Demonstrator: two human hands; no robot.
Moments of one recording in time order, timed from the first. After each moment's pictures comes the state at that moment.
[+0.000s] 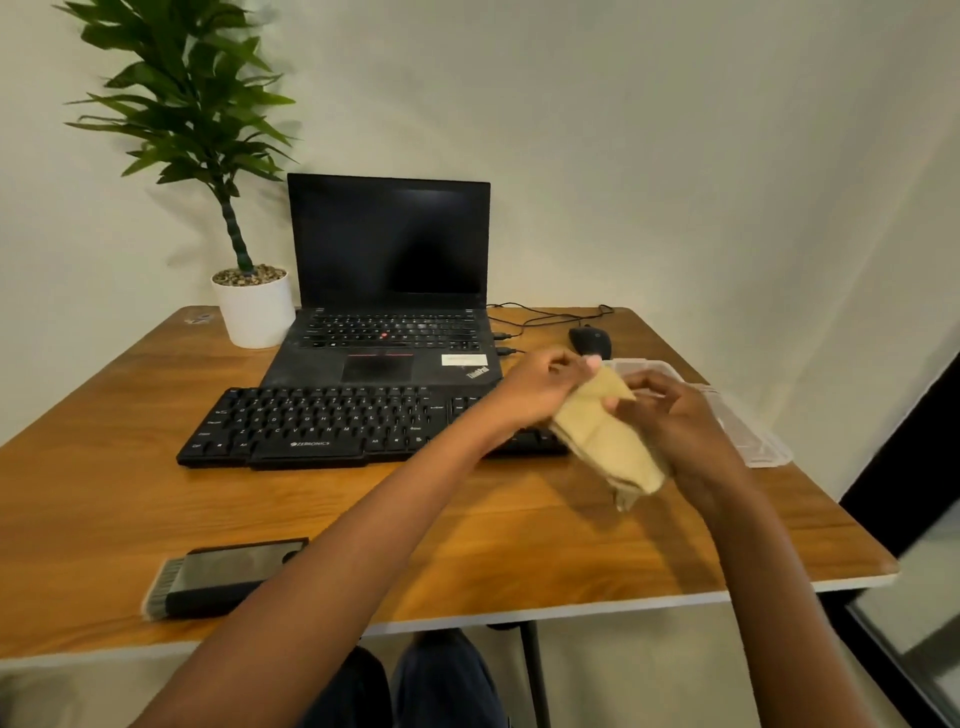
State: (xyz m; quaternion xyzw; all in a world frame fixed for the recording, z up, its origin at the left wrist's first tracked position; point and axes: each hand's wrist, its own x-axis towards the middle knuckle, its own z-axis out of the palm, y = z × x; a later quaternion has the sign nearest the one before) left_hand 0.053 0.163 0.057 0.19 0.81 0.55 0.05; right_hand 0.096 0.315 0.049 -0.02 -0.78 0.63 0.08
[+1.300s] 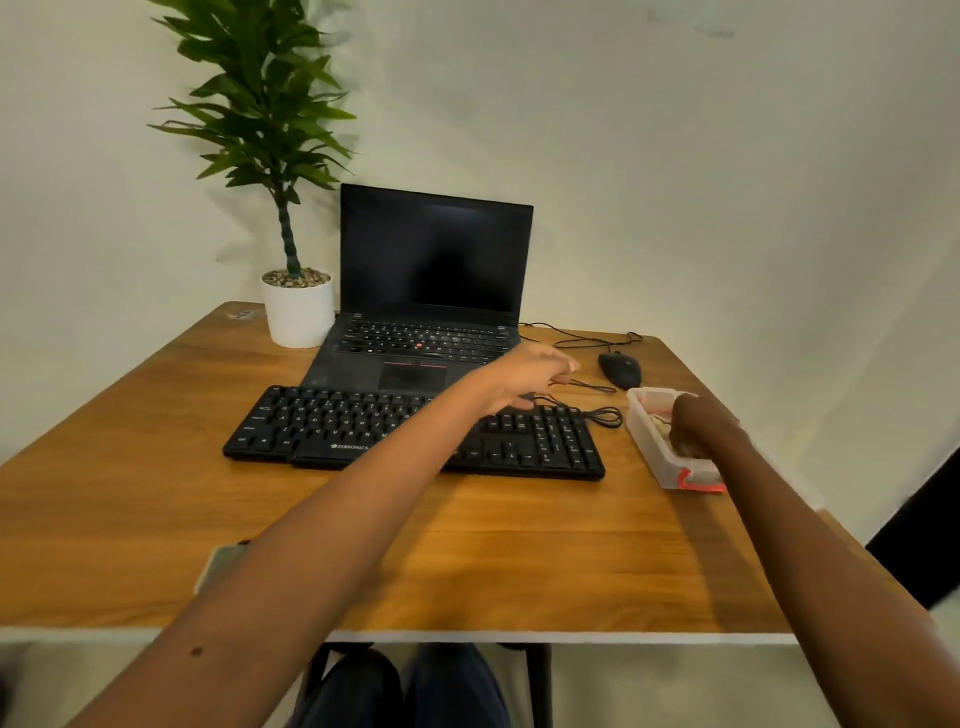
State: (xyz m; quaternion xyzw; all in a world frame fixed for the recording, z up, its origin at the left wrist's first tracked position) left_hand 0.012 0.112 0.075 0.11 0.82 0.54 0.15; right_hand -0.016 0.343 0.037 -0.13 -0.99 0.02 -0.01
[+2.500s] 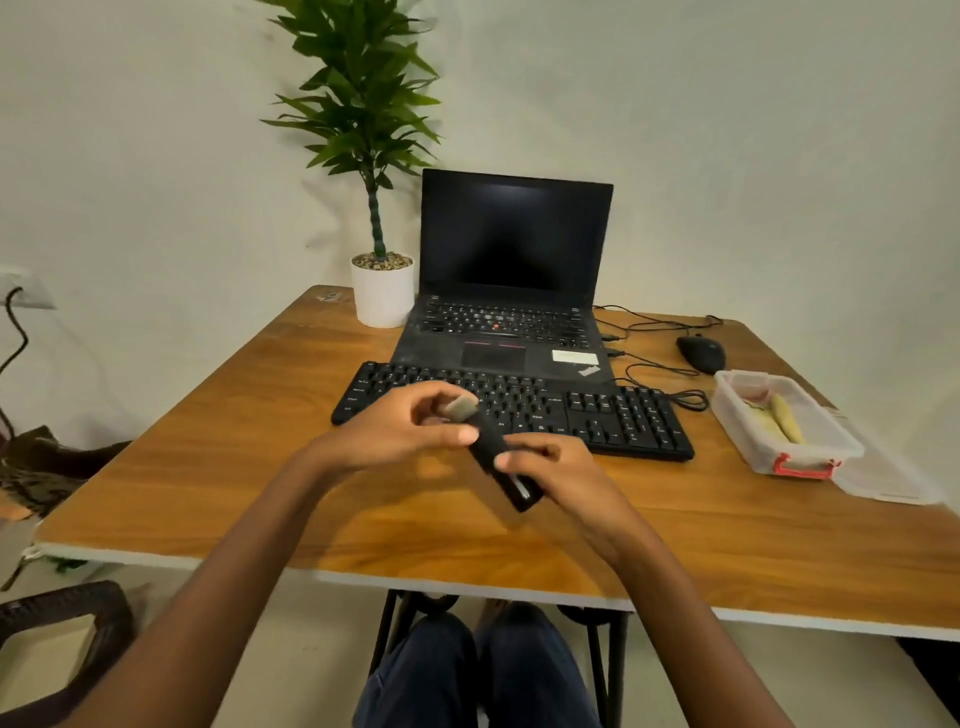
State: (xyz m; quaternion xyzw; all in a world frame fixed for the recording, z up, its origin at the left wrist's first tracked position) left_hand 0.126 -0.074 0.028 0.15 0.84 0.51 0.05; right_hand 0.130 0.135 0.013 0.14 -0.77 0.60 -0.15
